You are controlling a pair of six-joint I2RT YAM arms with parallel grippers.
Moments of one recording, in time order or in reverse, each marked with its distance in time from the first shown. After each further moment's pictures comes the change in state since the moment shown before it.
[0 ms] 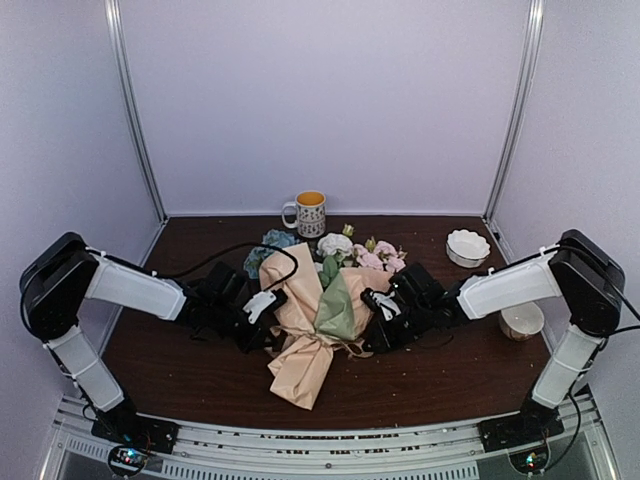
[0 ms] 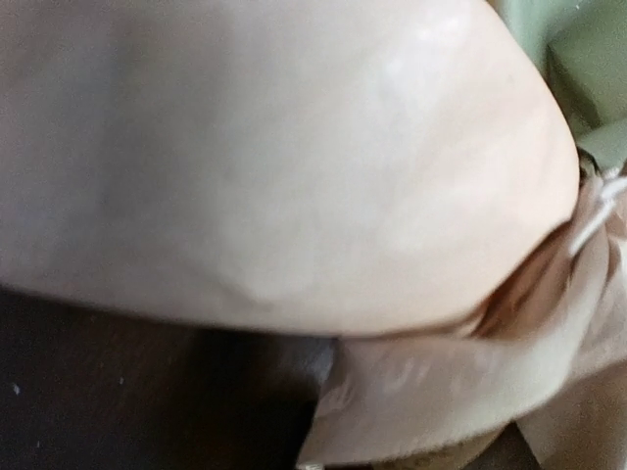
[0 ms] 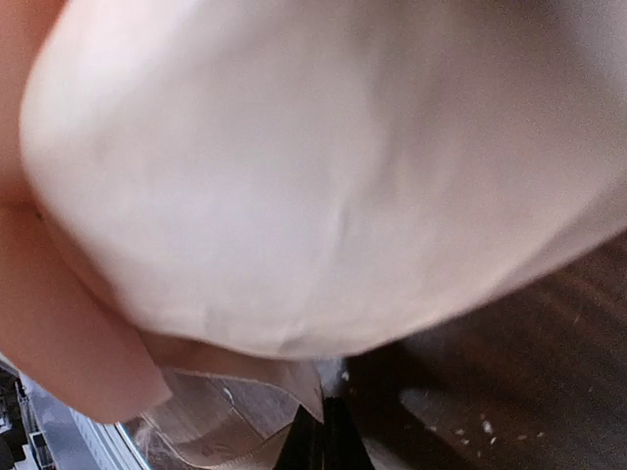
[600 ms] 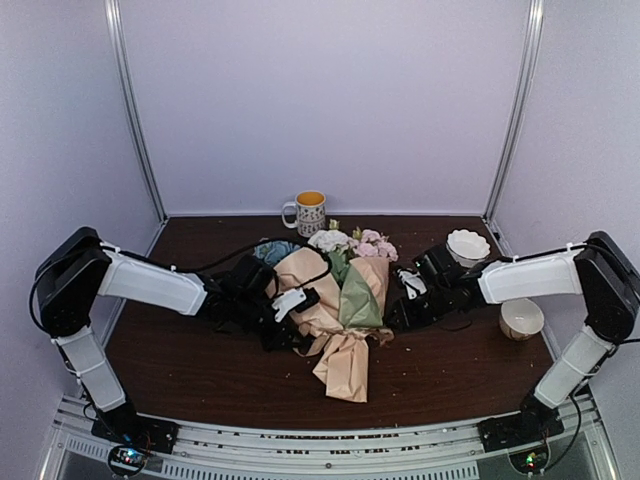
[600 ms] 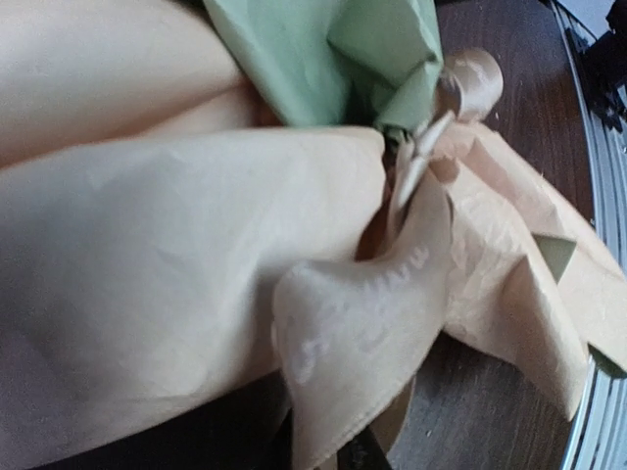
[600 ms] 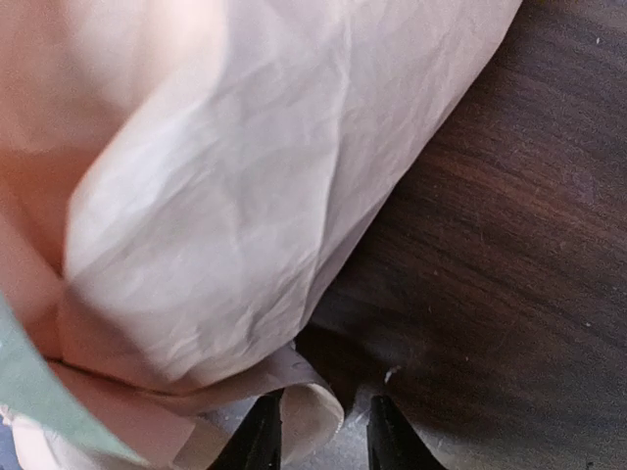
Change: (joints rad) left arm -0.124 0.108 0.198 -0.030 0.087 0.078; right arm -0.143 -0.076 0.035 -0.128 0.189 -0.053
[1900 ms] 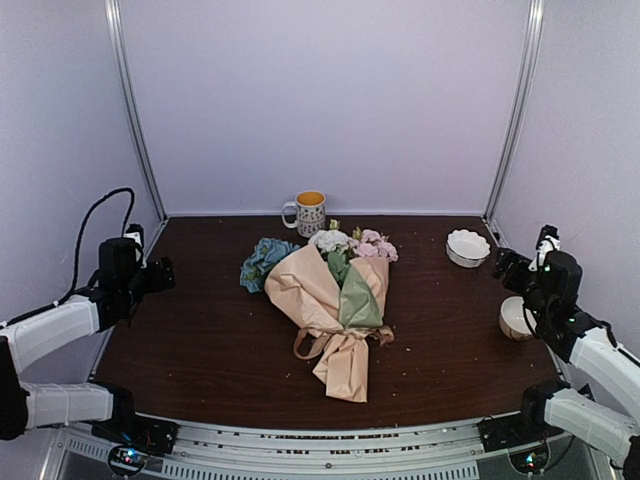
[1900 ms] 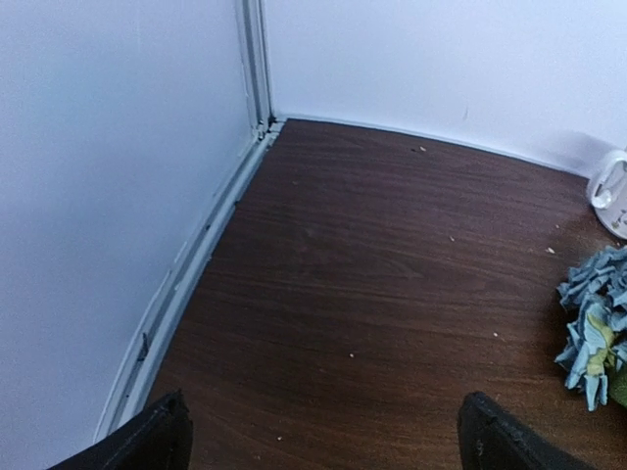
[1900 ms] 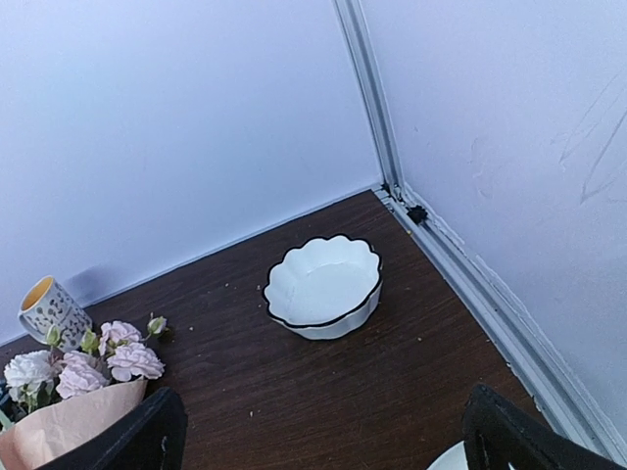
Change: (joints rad) left arm 0.662 -0.713 -0.412 0.127 -0.740 -0.335; right arm -0.476 -0.929 -0.473 0.317 0.520 0.013
